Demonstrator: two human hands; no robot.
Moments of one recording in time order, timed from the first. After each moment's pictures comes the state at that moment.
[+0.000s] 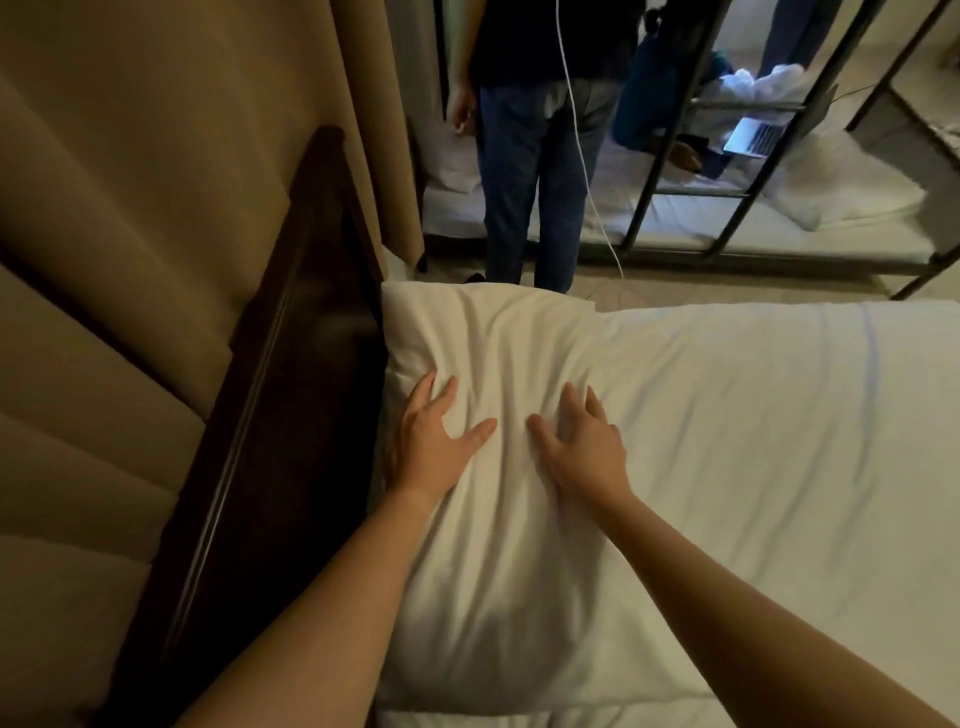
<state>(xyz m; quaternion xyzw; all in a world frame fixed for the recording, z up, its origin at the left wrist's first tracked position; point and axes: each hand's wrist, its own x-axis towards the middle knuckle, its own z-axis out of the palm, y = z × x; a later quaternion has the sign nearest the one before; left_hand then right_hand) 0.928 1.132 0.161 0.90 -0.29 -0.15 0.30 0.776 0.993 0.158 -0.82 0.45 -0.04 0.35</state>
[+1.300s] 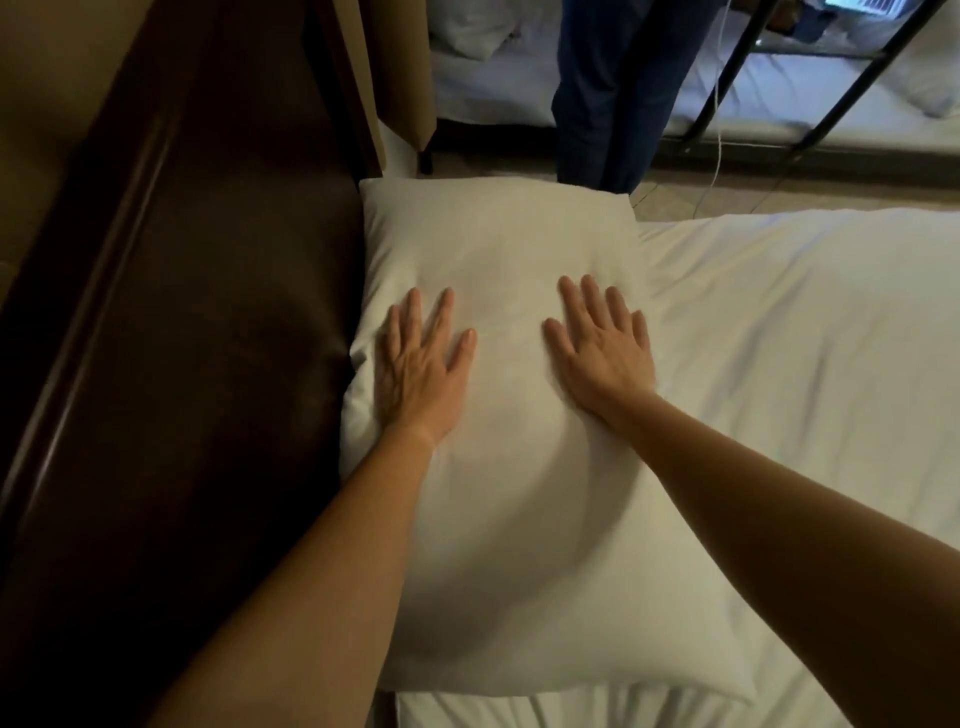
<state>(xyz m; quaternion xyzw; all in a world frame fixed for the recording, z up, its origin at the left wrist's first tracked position) 1.077 1.094 -0.065 0.93 -0.32 -0.08 0.18 0.921 0.919 -0.031 -0.90 0.38 0.03 0.21</state>
